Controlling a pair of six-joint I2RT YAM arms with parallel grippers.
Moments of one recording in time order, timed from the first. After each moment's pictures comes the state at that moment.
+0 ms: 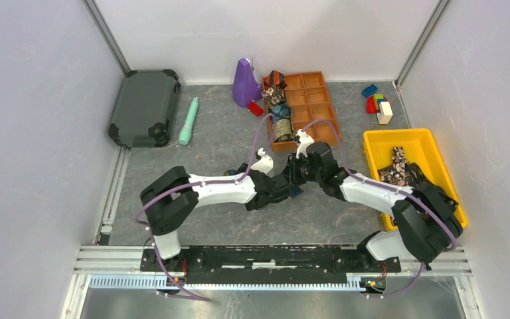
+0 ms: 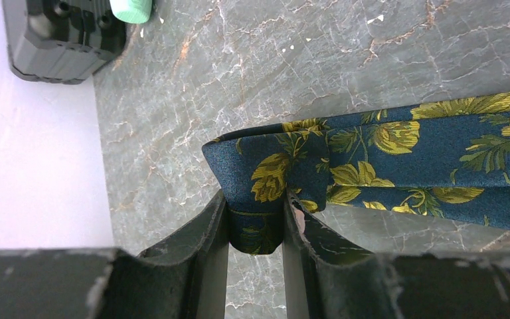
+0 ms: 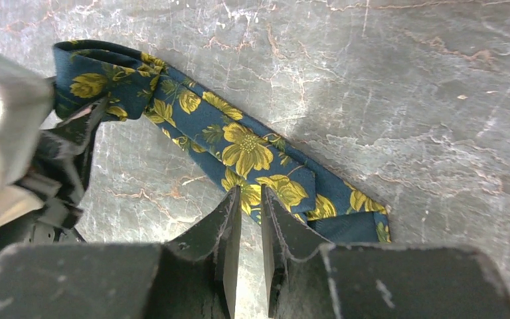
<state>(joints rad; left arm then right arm) -1.09 1.77 1.10 -0.85 -1.02 -0.64 0.62 1.42 0.63 0.18 -0.25 0.47</state>
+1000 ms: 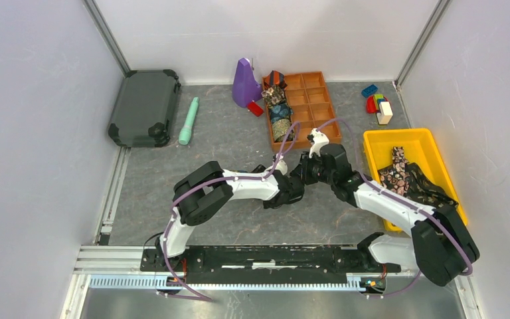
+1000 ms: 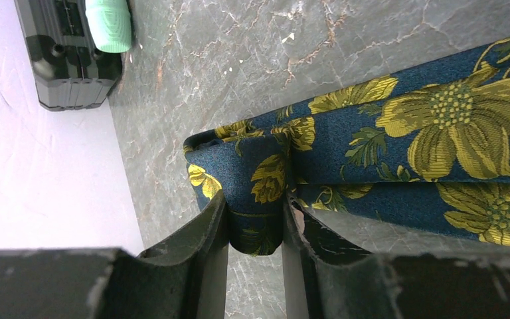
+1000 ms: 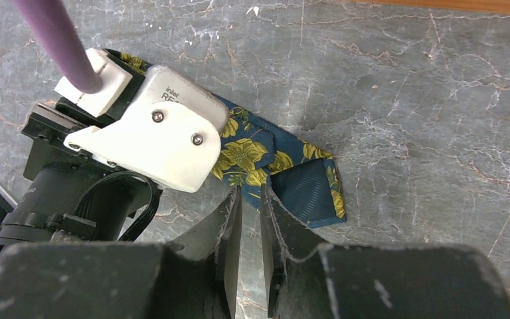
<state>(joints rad) -1.11 2.07 1.33 -0.95 -1.02 -0.59 0.55 1.22 0.57 0.08 -0.20 0.43</state>
